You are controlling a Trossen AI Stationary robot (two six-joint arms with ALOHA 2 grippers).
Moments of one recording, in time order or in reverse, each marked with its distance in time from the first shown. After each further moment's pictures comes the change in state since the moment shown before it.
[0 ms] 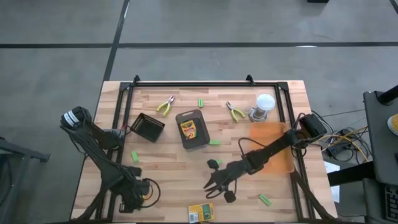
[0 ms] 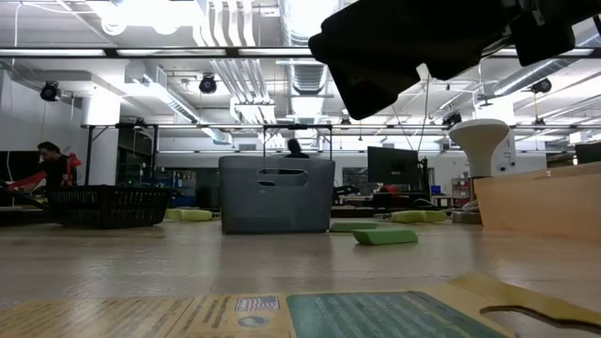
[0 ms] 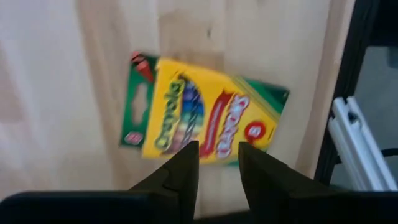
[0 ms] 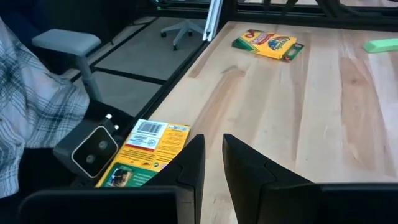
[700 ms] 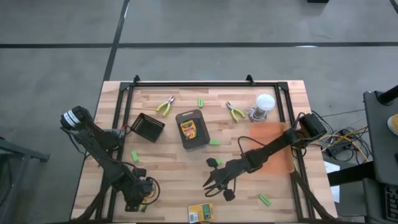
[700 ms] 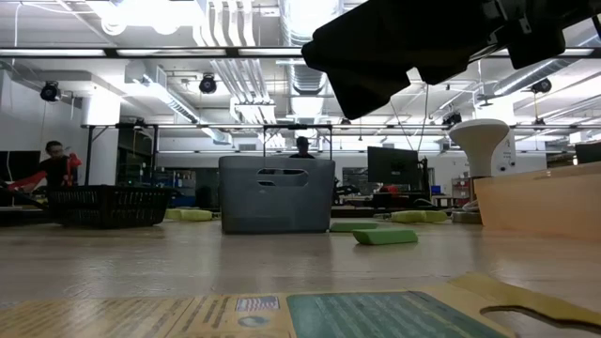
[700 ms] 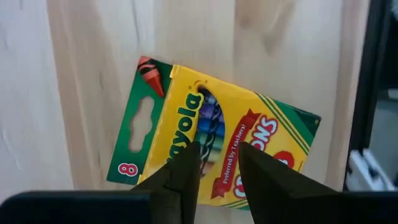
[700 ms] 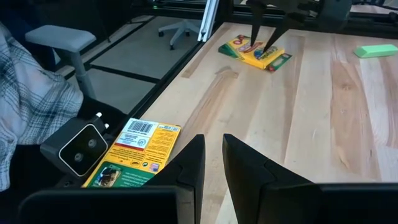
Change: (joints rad) left arm 0.000 0.000 -0.190 0.349 -0.120 -0.011; right arm -0.015 0.000 0.000 -0.001 -0.008 -0.029
